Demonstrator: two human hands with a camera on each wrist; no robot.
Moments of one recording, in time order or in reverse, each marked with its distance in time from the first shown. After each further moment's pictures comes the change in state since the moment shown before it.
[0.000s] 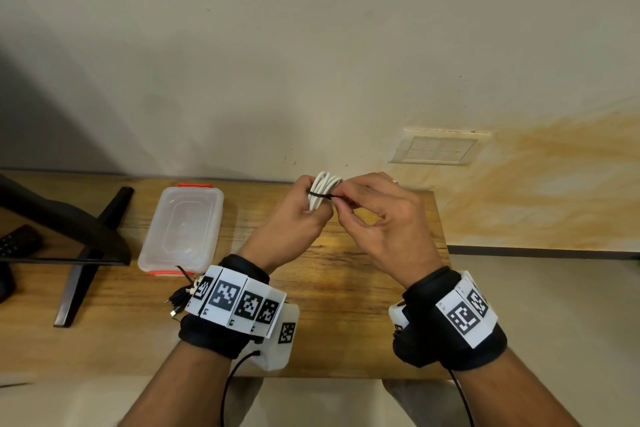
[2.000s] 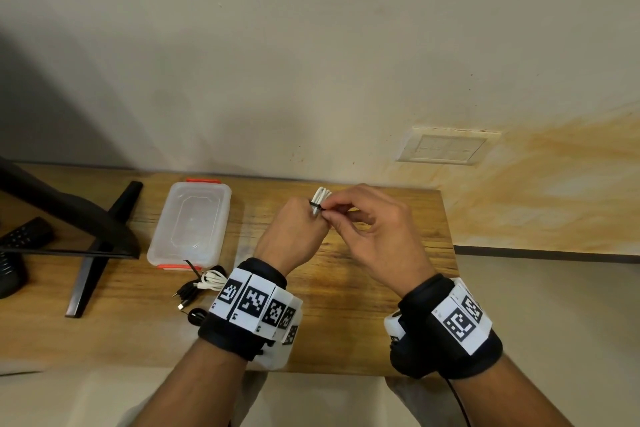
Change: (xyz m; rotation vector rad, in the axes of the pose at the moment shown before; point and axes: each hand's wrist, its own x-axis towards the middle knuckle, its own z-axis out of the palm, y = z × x) left_hand -0.008 0.006 0.003 0.339 0.083 -0.147; right_hand -0.009 -0.007 0.016 0.218 -0.117 0.185
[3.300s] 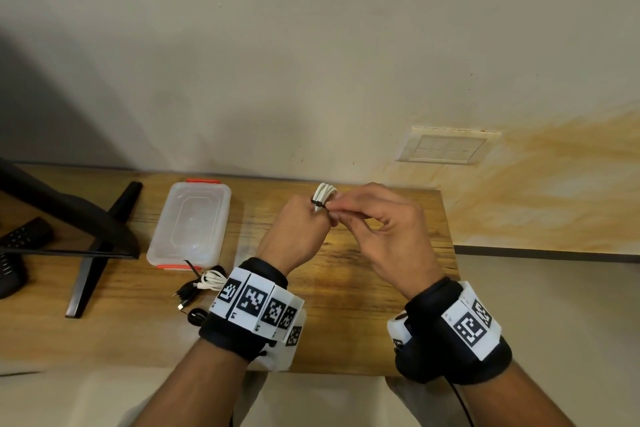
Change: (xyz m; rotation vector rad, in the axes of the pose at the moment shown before) left_hand -0.003 0.006 0.002 -0.168 0.004 -0.040; right_hand -0.002 0.005 -0.008 -0.006 0.067 -0.024
